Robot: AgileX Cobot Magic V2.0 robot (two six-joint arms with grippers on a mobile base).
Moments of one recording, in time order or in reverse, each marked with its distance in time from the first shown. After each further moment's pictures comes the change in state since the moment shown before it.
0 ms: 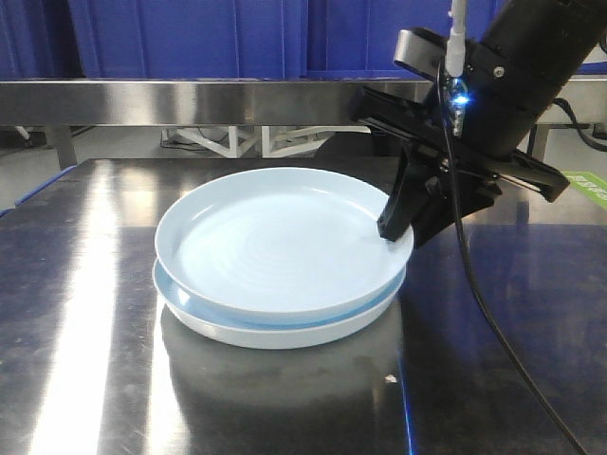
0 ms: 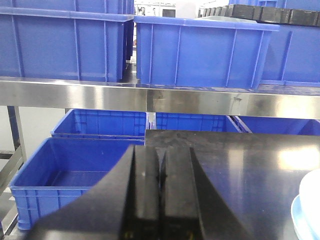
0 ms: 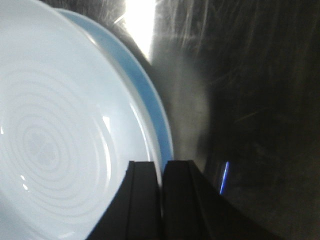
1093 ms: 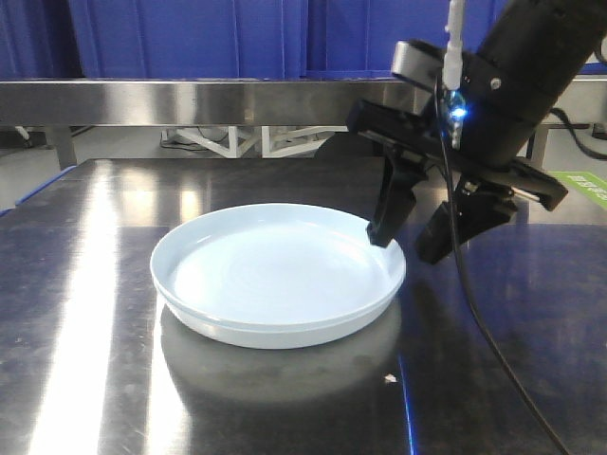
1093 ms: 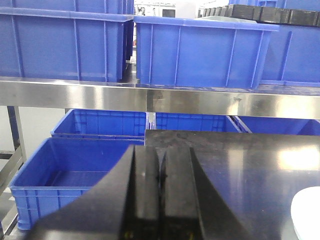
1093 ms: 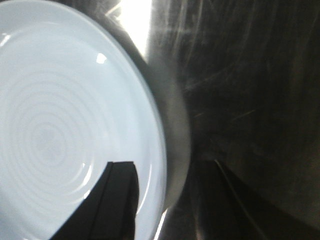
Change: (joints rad) left arm 0.000 0.000 0.000 0.000 0.000 0.000; right arm 0.004 0.031 0.000 -0.011 -0.003 0.002
